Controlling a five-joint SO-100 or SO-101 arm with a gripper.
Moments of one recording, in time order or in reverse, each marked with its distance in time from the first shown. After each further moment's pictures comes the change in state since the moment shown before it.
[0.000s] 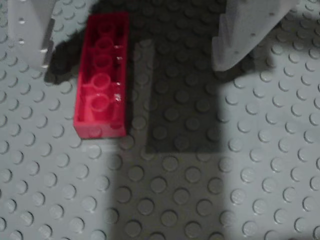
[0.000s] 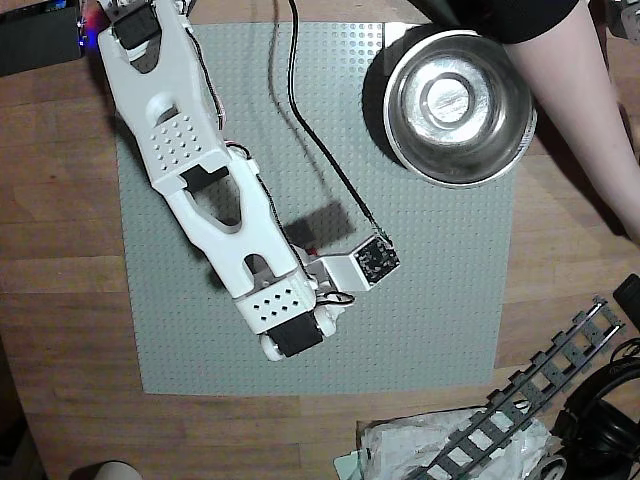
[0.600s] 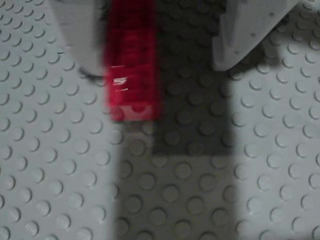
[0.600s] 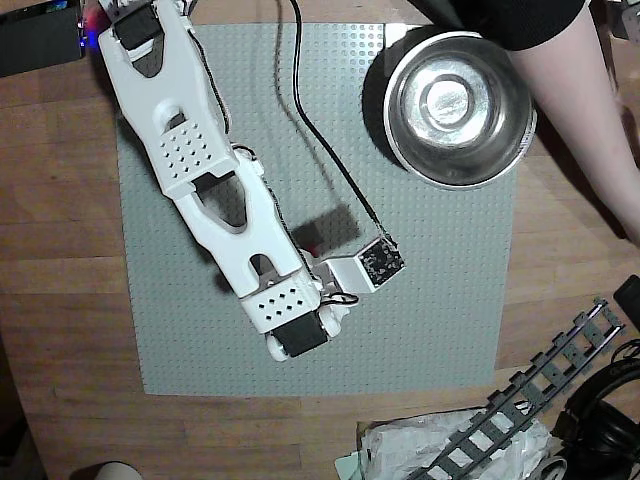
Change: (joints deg) arm -0.7 -7.1 -9.8 1.3 0.2
